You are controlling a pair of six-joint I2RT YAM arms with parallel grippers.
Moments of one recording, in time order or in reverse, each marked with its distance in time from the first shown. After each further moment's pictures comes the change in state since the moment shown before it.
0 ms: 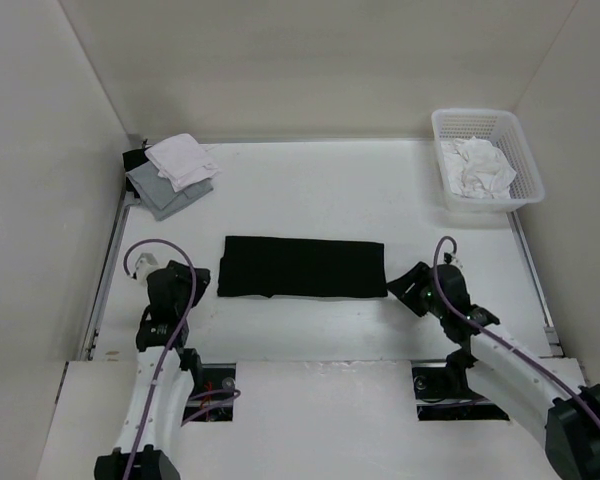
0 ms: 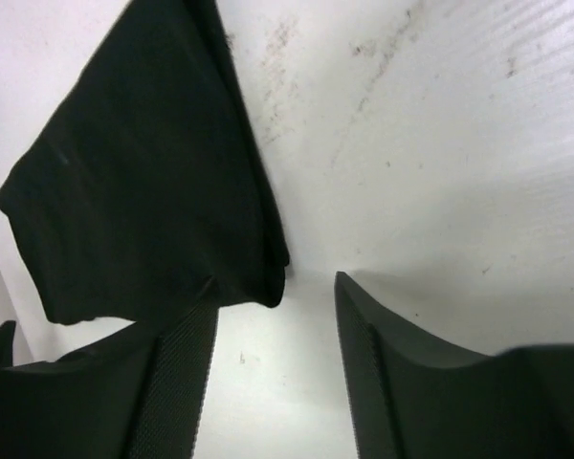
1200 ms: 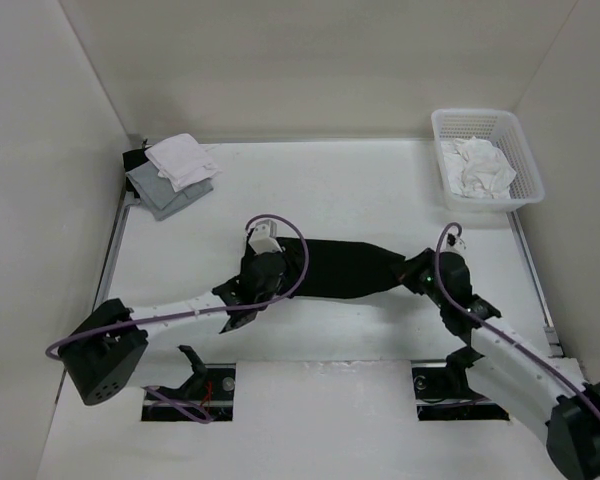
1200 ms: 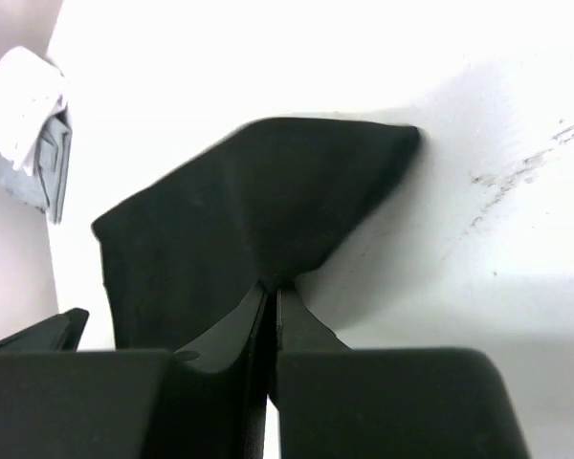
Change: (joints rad) left arm -0.958 0.715 0.279 0.580 -0.412 0.061; right arm -0.001 0.066 0.067 0.194 0.047 -0.040
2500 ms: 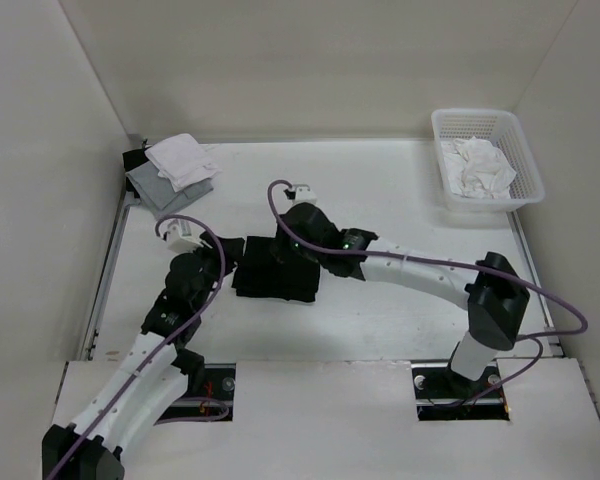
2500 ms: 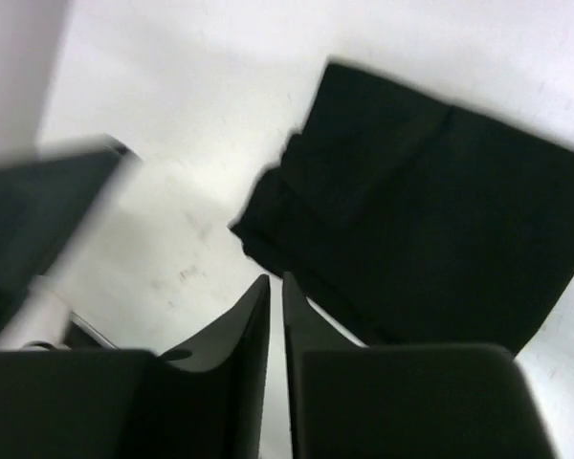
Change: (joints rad) left arm 0.534 -0.644 -0.113 -0.330 0.241 0.025; right arm 0.642 0.870 1.079 -0.335 0.172 -0.295
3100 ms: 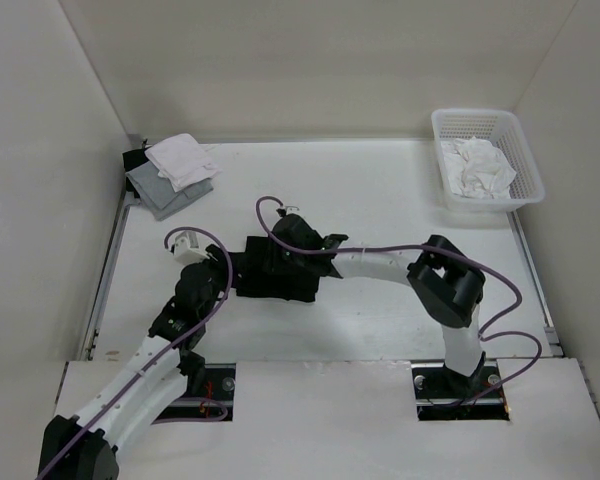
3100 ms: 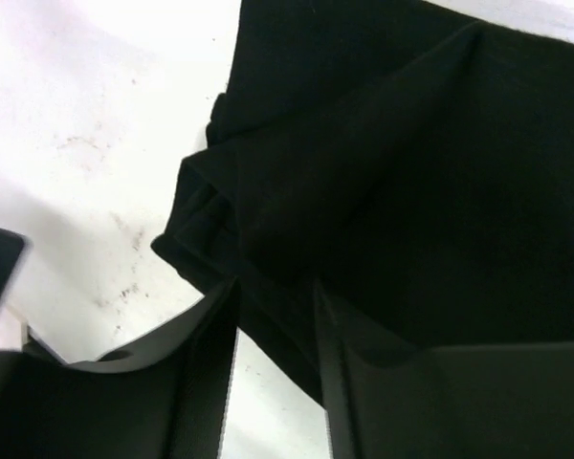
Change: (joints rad) left arm -0.075 0.005 -0.122 0.039 -0.078 -0.008; right arm -0.066 0.247 -0.015 0.132 -0.174 0.091
